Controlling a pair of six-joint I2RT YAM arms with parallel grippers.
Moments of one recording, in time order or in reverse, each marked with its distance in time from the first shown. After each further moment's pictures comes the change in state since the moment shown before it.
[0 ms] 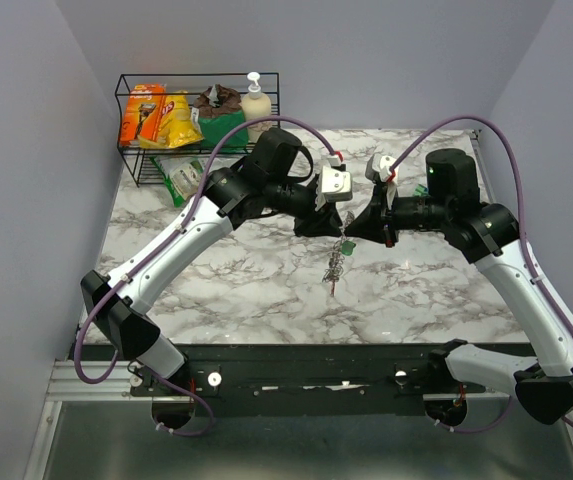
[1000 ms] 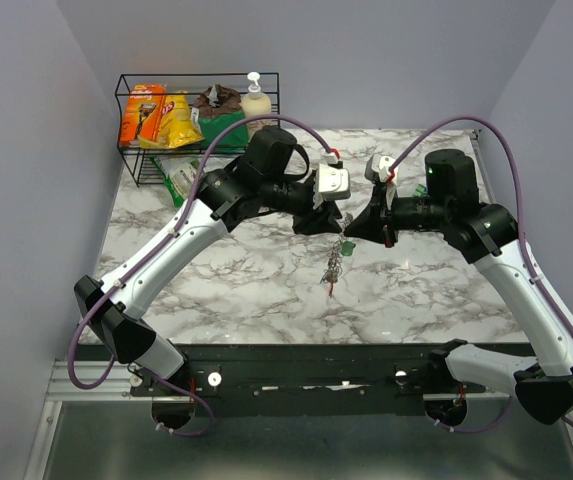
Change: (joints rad) left arm -0.002 -0.025 -0.001 0.030 -0.037 -0.002; right arm 0.000 0.000 -0.007 0.008 -0.001 0.000
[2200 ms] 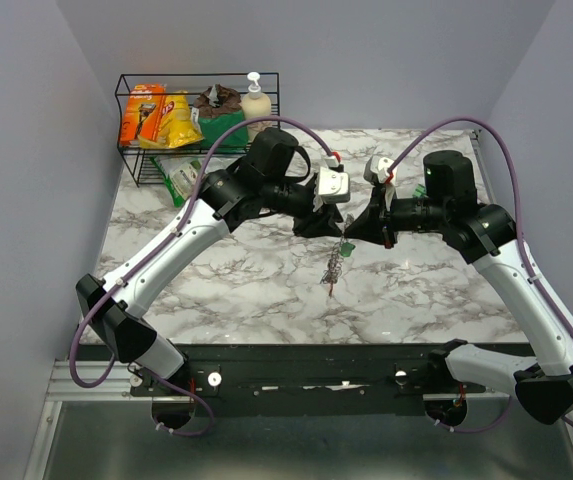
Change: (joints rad) left arm 0.000 -0.002 -0.015 0.004 0.037 0.021; right arm 0.000 0.000 -0.015 0.001 0.001 0.000
